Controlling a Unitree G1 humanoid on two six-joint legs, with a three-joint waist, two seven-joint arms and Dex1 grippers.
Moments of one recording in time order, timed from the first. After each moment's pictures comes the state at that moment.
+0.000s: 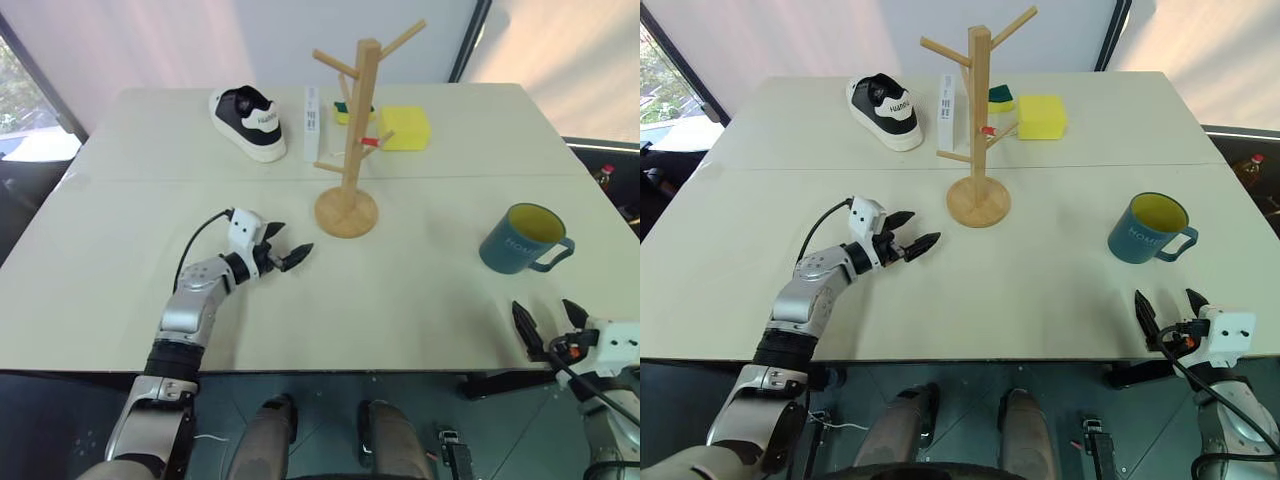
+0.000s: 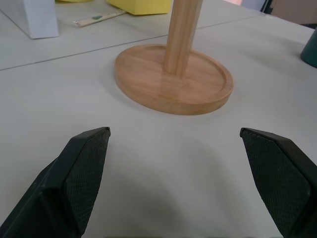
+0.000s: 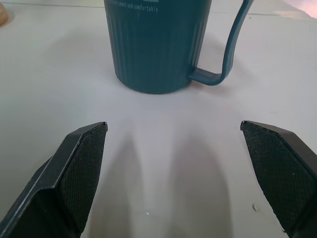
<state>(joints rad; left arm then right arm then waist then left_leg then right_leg) -0.46 0.28 -0.01 0.24 -0.27 0.25 -0.71 0.30 -0.40 -0.52 -0.06 0.41 -0.03 0.51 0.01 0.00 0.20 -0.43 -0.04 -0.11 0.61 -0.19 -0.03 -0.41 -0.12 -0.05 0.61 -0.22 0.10</state>
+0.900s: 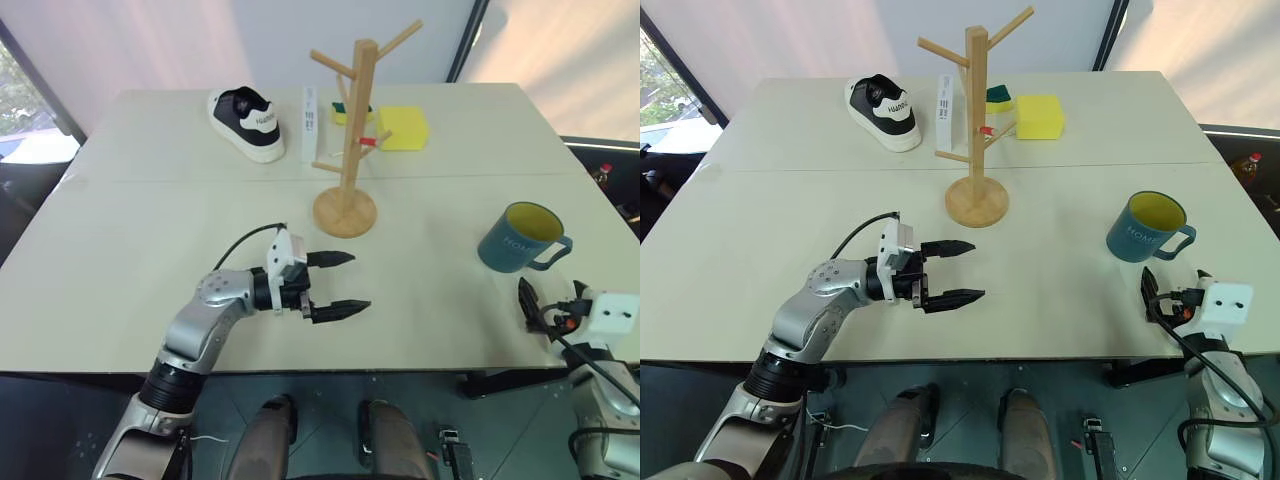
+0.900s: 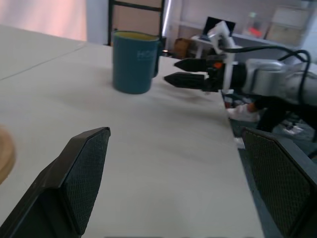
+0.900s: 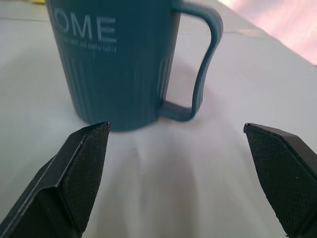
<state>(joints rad) -0.37 0.32 -0.22 -0.16 -0.43 0.35 -1.04 0.14 -0.40 -0.51 -0.07 0.32 0.07 0.29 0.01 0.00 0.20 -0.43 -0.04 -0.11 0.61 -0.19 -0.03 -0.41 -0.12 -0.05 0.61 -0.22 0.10</state>
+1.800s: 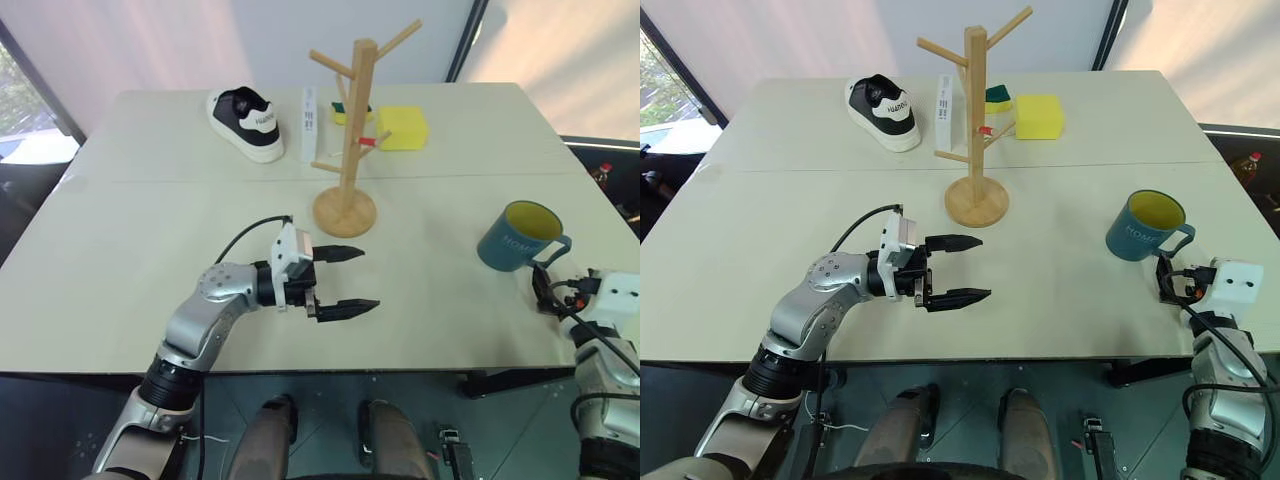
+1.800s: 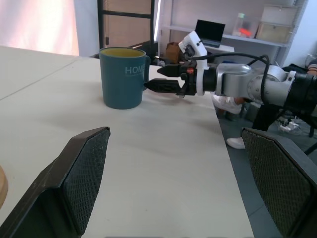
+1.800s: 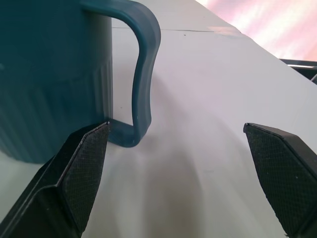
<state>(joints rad) -0.40 0.33 -0.22 -0.20 -0.45 0.36 -1.02 -0.03 -0.47 -0.54 0.17 0.30 0.05 0.28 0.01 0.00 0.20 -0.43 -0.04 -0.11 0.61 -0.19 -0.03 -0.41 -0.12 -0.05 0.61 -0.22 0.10</state>
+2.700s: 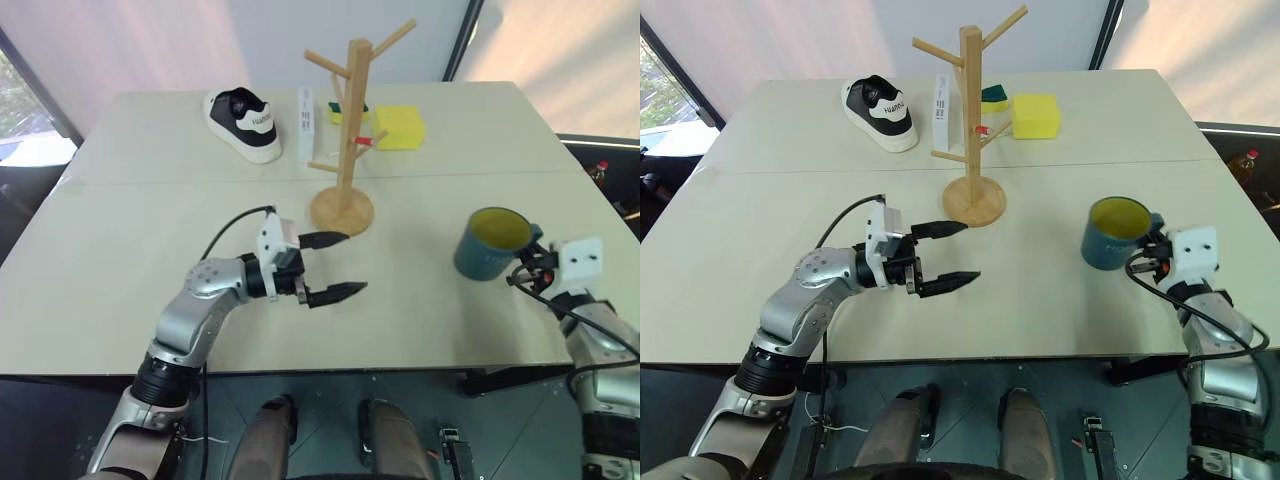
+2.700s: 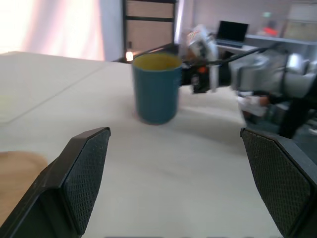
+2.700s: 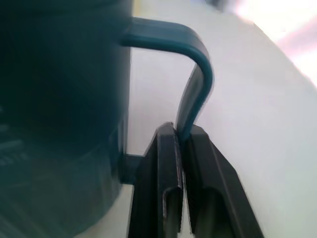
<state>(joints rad) -0.40 0.36 -0.13 -0.14 -0.45 0.30 -0.96 -0.09 -0.66 -0.31 -0.04 0.19 0.12 0.46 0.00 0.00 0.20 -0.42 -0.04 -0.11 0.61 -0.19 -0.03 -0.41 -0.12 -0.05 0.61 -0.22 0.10</state>
